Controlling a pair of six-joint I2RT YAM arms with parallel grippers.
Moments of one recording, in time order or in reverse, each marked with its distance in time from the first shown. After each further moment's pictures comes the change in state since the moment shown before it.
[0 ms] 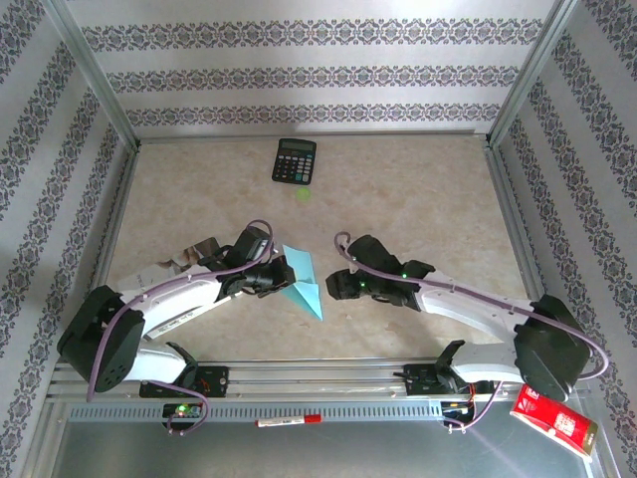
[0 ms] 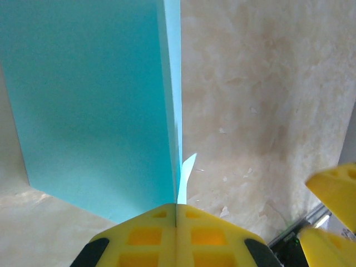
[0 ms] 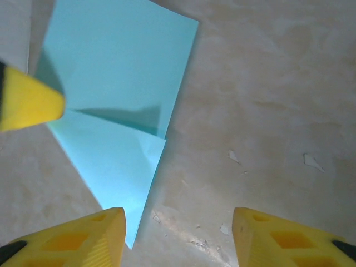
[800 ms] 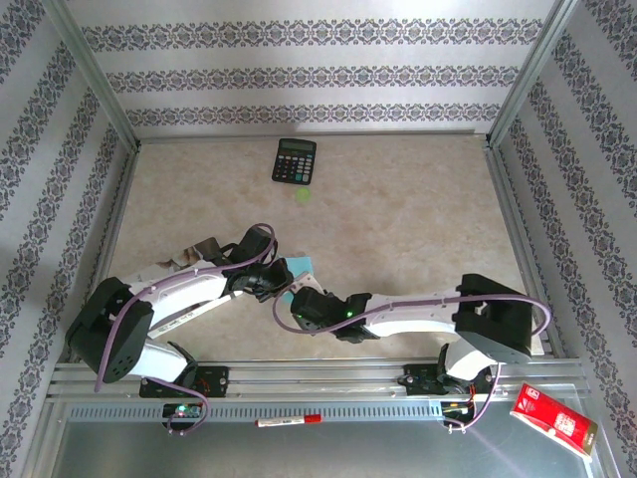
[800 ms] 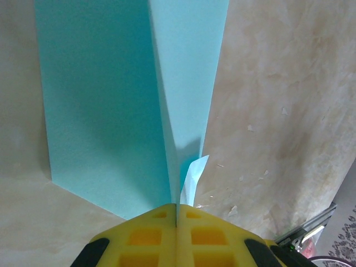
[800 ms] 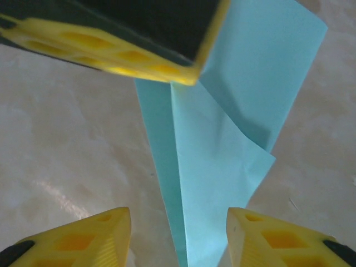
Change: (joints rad) left arm 0.000 0.060 0.037 -0.076 0.030 -0.104; right arm 0.407 0.346 0.089 0.153 0.401 0.024
